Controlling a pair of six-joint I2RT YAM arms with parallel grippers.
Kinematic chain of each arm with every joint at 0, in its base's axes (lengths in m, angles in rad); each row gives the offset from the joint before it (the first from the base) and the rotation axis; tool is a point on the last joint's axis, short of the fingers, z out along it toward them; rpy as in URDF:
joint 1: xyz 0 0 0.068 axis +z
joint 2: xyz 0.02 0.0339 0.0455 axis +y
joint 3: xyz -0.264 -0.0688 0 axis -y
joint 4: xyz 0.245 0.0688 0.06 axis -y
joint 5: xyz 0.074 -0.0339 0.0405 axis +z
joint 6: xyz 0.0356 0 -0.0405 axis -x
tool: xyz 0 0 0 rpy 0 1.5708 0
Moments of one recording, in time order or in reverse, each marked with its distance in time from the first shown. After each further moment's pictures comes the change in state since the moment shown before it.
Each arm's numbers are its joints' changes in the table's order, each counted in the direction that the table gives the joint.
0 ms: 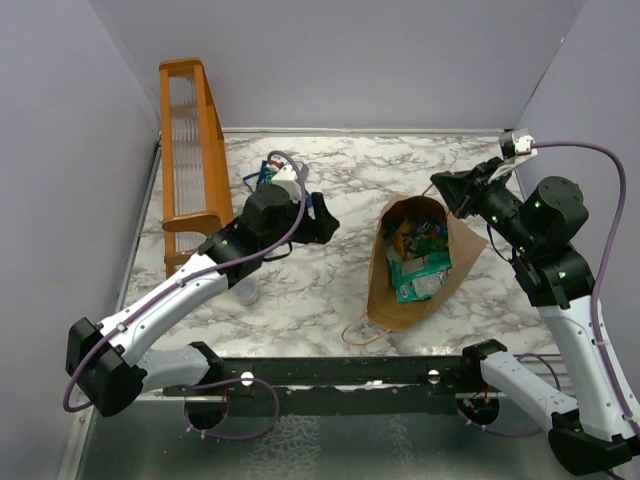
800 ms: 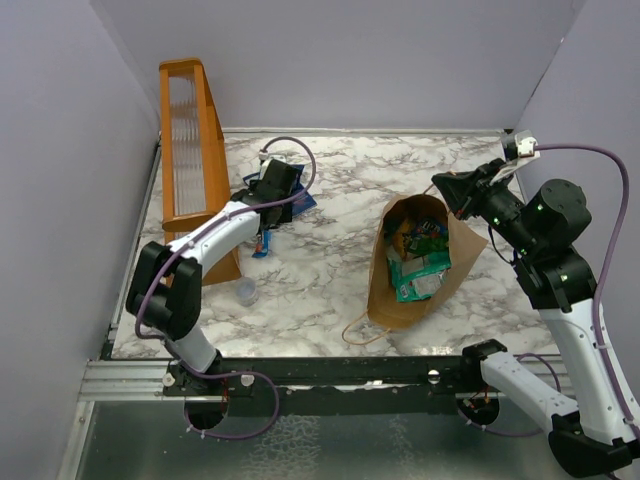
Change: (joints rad) left arm 0.201 0.499 0.195 -0.202 0.406 -0.152; right arm 0.000 -0.012 -0.002 0.000 0.000 0.000
